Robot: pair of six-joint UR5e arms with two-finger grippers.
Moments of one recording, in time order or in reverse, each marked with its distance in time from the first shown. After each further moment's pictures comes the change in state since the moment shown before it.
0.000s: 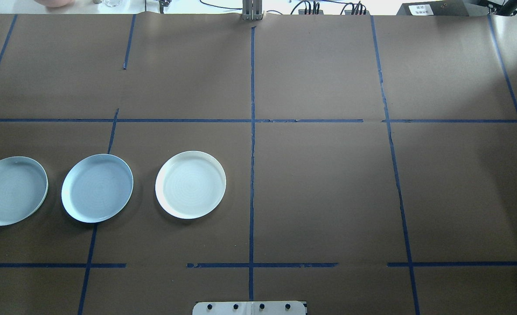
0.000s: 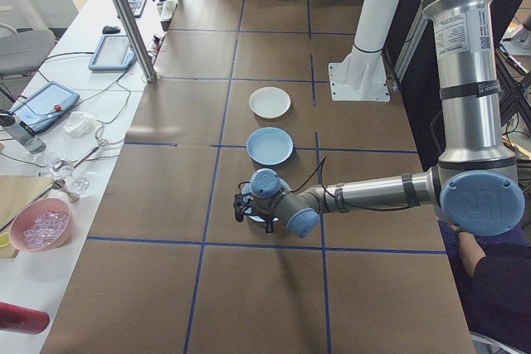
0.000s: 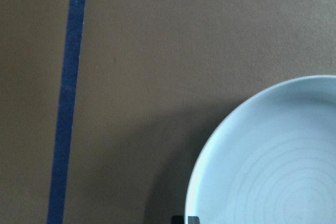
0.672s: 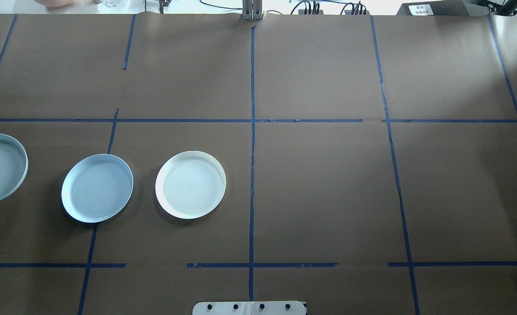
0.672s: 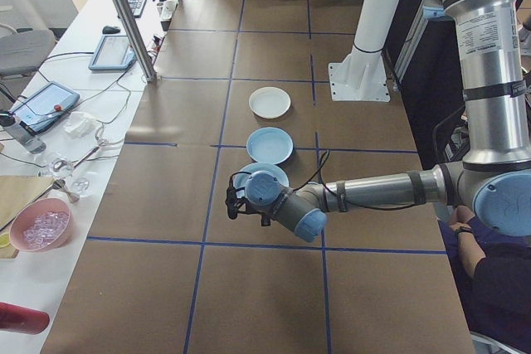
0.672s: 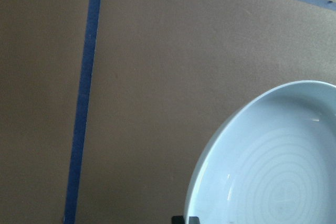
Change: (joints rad) left arm -0.202 -0.031 -0.064 0.097 -0.164 0.050; right arm 0.000 0.000 0.000 0.000 0.000 0.000
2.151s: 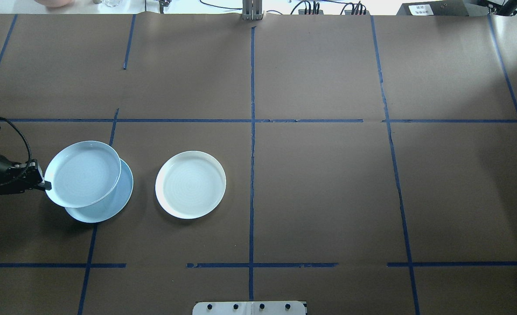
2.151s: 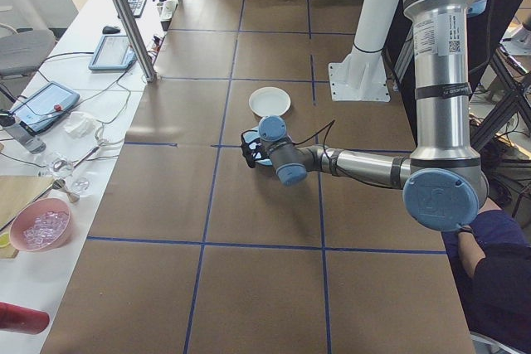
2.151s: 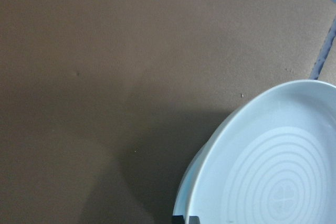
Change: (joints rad) left arm 0.446 -0.060 -0.140 -0.201 0.253 -0.745; right arm 0.000 0.000 0.000 0.000 0.000 0.000
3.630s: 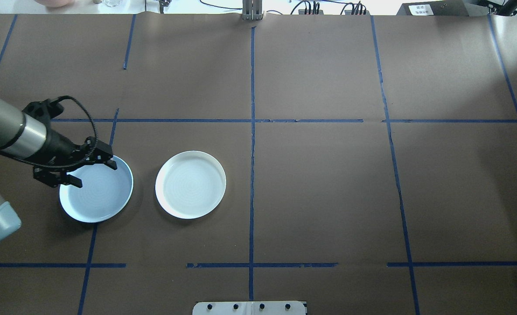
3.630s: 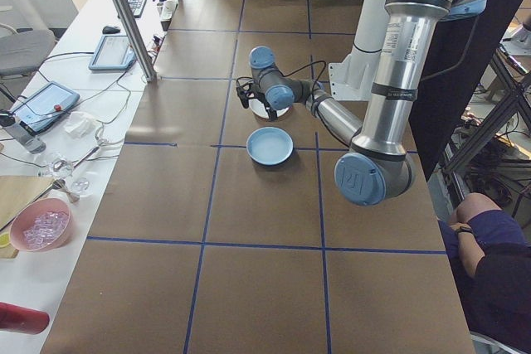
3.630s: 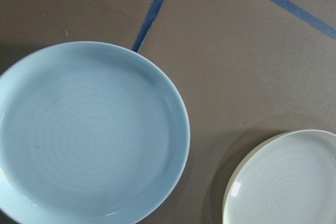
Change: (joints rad) left arm 0.143 -0.363 -0.182 0.649 0.151 -0.008; right arm 0.000 0.000 0.000 0.000 0.000 0.000
